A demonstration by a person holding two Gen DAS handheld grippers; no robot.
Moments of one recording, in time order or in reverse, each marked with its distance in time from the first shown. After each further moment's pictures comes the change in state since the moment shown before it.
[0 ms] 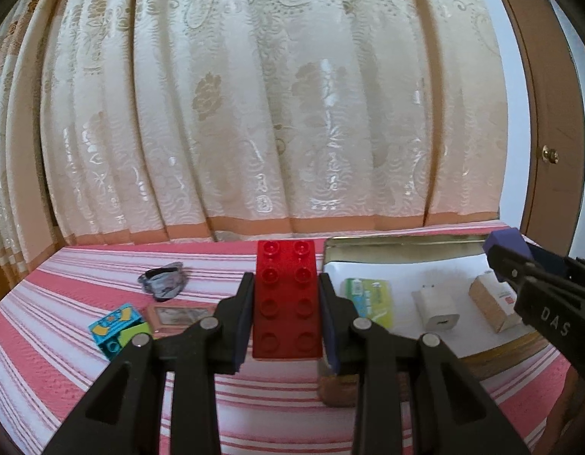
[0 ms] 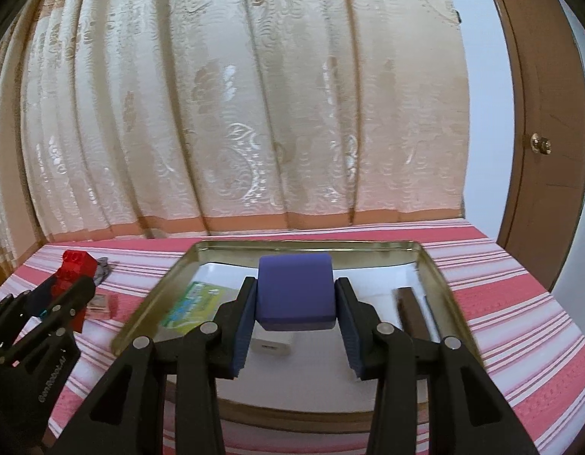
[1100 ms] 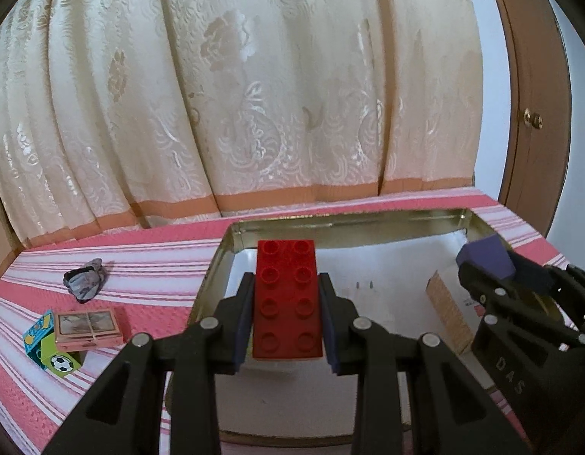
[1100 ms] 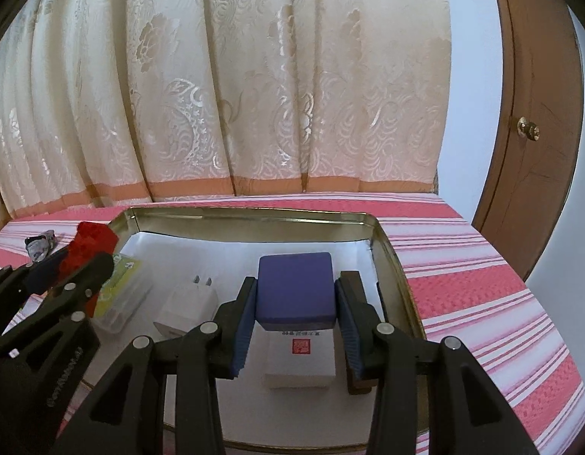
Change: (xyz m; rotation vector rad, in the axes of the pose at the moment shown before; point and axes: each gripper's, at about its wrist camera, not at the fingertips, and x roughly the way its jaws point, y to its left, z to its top) left arm 0.052 -0.085 0.008 0.074 0.155 -0.086; right arm 0.041 -0.044 -0.004 -0.036 0.135 -0.100
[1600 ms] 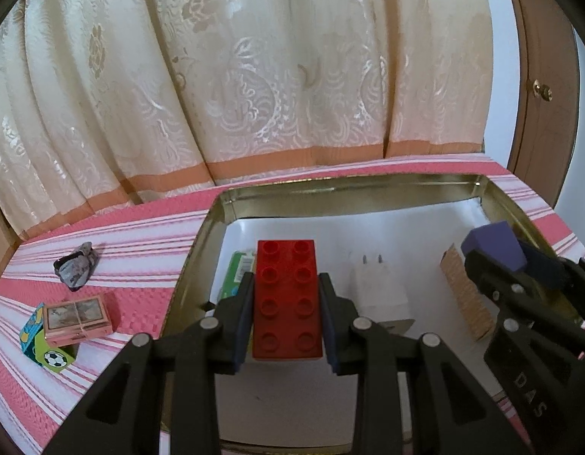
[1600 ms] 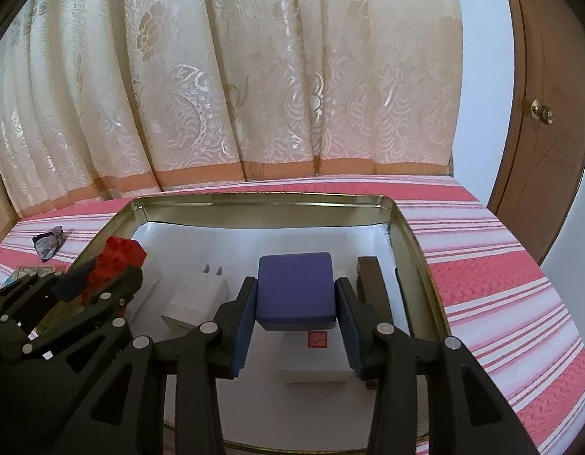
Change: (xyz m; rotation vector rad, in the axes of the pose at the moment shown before) left arm 0.026 -0.004 -0.002 0.025 0.140 0.016; right arm 0.011 0.002 -0.002 0.024 0.065 0.058
